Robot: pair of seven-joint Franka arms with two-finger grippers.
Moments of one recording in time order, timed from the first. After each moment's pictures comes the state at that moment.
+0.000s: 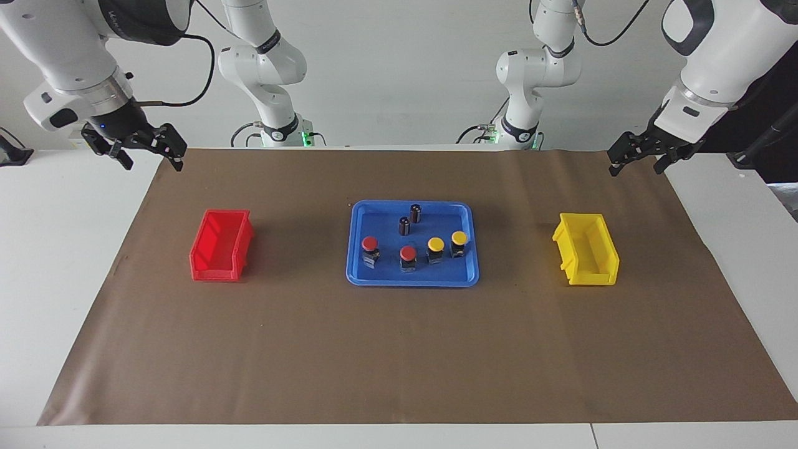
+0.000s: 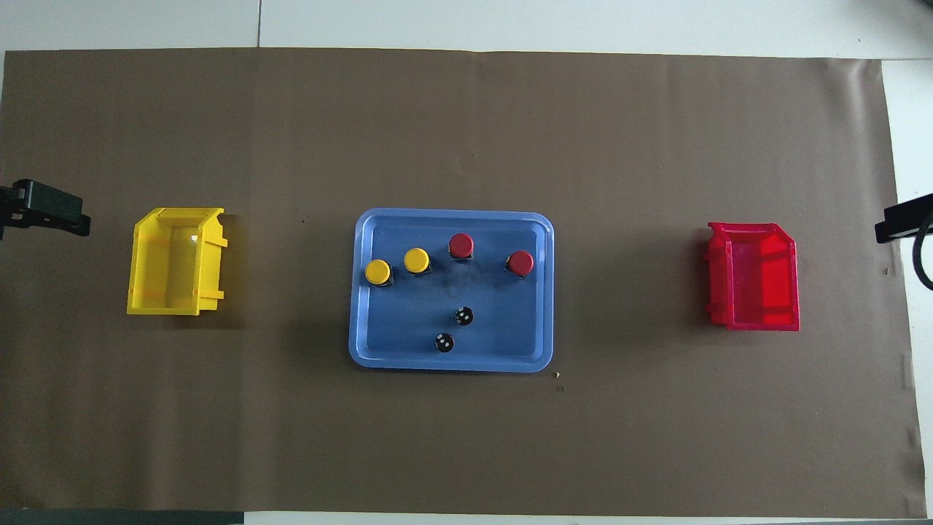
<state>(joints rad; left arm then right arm) -0.10 0.00 0.05 -1.57 0.01 1.50 -0.02 -0.03 -0.01 -0.10 -1.59 -0.05 1.51 -0.11</state>
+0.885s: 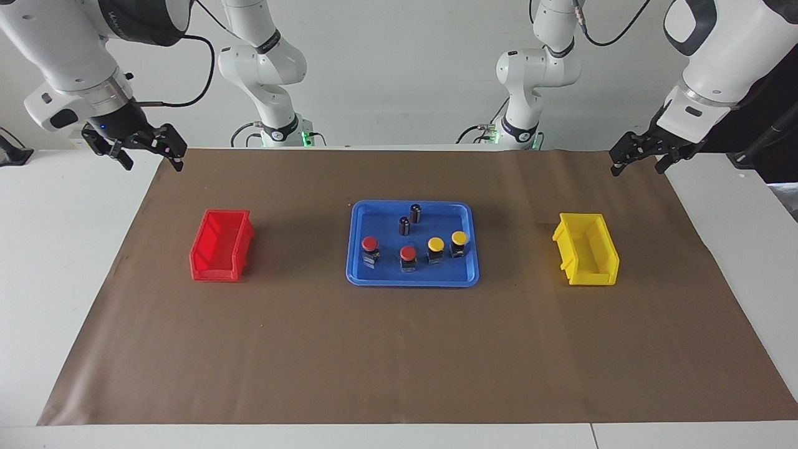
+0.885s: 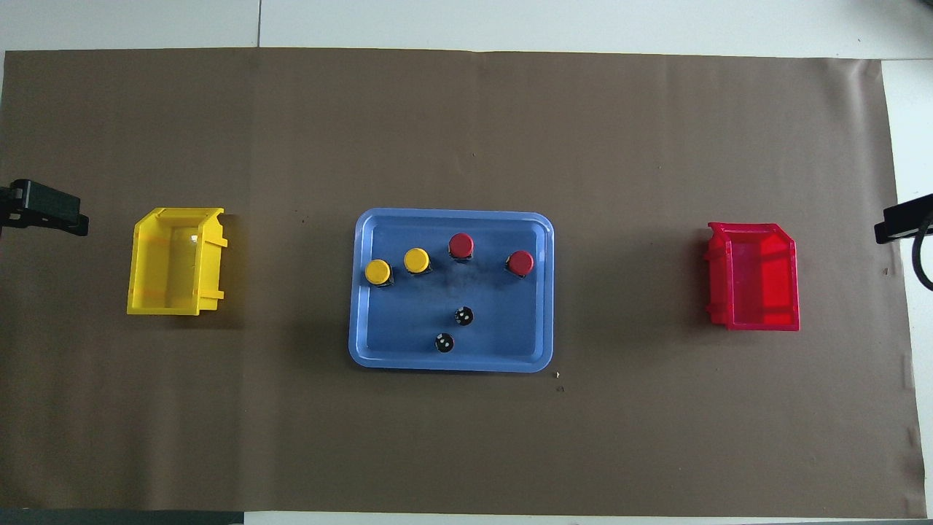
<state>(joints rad) -0.10 0.00 0.04 -1.57 0.01 1.50 -0.02 -0.03 -0.01 -0.10 -1.59 -0.05 1.51 -0.11</state>
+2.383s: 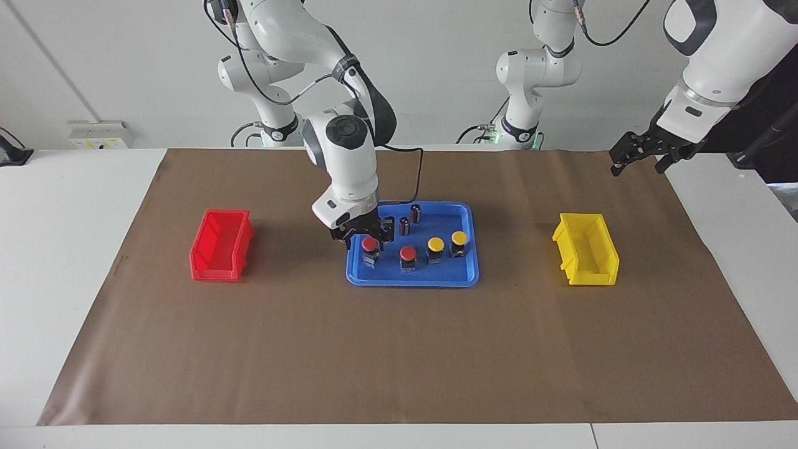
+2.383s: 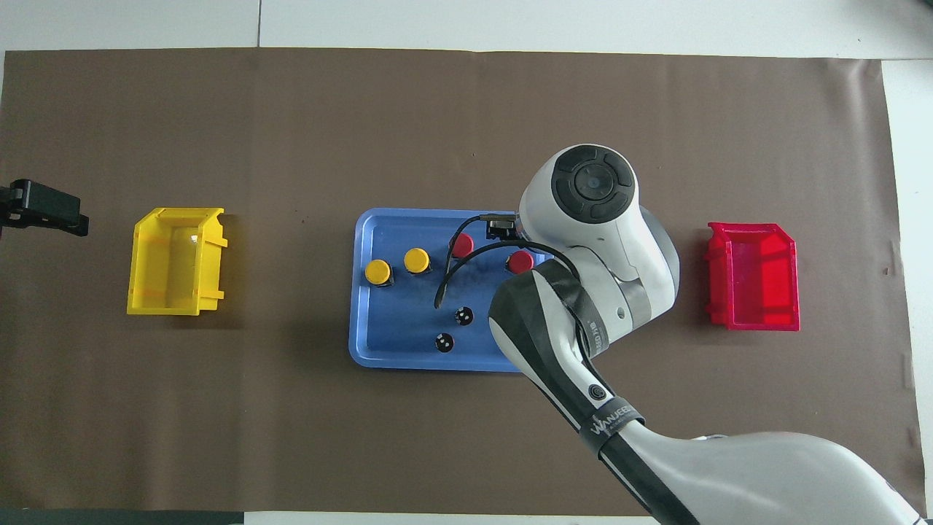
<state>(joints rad) -0.10 0.00 0.04 -1.57 0.01 1.50 -0.02 0.49 0.30 -0.01 -1.81 0.01 2.16 0.57</state>
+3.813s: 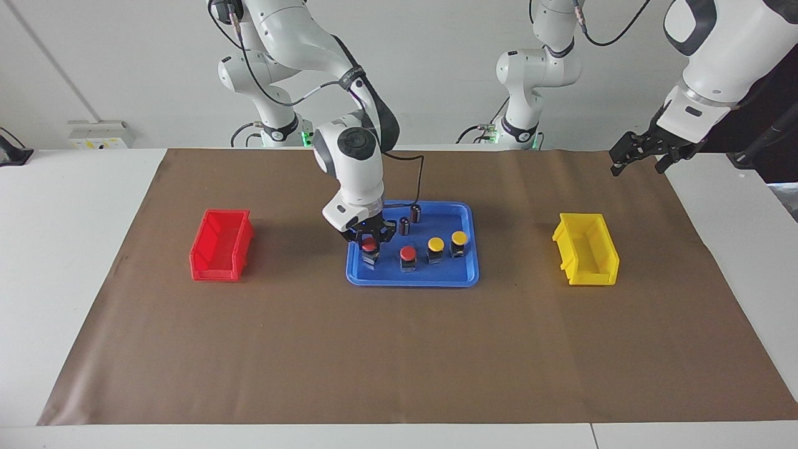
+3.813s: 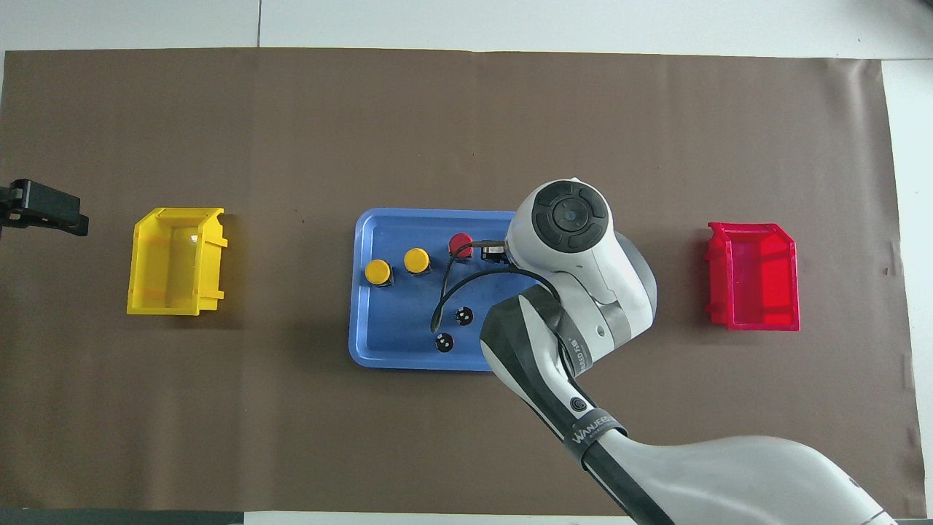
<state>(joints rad) -0.10 0.00 0.04 -1.57 0.01 1.50 -0.02 0.52 0.30 -0.02 -1.85 0.01 2.17 0.57</state>
